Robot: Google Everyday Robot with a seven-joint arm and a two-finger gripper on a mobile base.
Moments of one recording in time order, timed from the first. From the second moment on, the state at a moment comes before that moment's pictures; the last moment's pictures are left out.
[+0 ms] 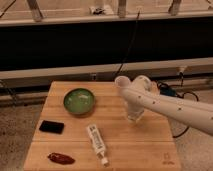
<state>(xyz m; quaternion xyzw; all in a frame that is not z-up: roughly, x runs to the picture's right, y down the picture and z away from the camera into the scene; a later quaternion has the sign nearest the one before) 0.149 0.147 0.778 -0.30 -0.07 -0.34 0.89</state>
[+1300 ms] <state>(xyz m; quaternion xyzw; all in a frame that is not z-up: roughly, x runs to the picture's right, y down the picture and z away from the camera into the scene) 0.047 0.068 0.796 -0.29 -0.07 -0.39 0.87</state>
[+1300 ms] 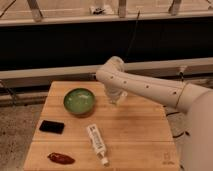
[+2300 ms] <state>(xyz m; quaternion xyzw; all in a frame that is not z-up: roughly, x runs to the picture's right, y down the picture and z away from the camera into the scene) -0.023 0.037 0.815 -0.28 -0.08 -0.44 0.85</state>
